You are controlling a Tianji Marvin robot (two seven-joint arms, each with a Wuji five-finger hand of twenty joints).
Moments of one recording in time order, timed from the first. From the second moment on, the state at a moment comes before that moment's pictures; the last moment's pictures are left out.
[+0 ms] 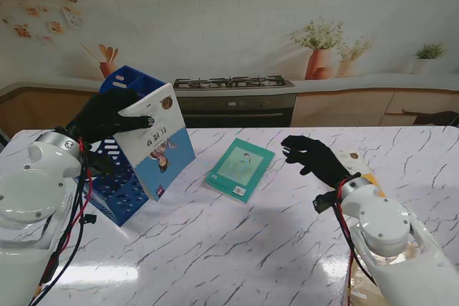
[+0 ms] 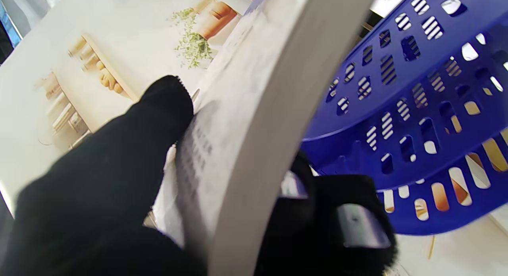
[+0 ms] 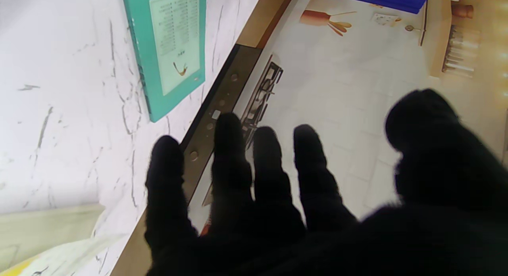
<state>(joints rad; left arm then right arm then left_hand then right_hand) 1.59 -1.09 -1.57 -2.10 0.32 0.28 -0.26 -1.61 -1.14 1.39 -1.74 0.03 0.08 0.13 0.74 -0.62 0.76 -0.05 0.72 0.13 1.34 1.18 1.21 0.11 0.86 0.73 1.26 0.02 1.49 0.80 1.06 0.11 1.77 0.61 0.58 -0.35 0.48 -0.14 0.53 0.09 0.33 0.71 0.59 0.12 0.40 0.43 0.71 0.11 0.32 0.44 0.20 0.47 1.10 0.74</state>
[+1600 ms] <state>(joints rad) 1.64 -1.08 -1.84 -2.21 0.50 0.44 -0.25 -1.58 -1.14 1.35 -1.71 0.01 0.04 0.11 0.73 -0.63 0.77 -0.05 0.73 0.13 1.34 1.18 1.22 0.10 0.86 0.74 1.26 0.03 1.50 0.80 1.07 0.11 1.77 0.61 0.58 -0.35 0.46 -0.14 0.53 0.09 0.33 0.71 0.59 0.12 0.40 0.43 0.69 0.11 0.31 0.44 0.19 0.47 1.08 0.74</state>
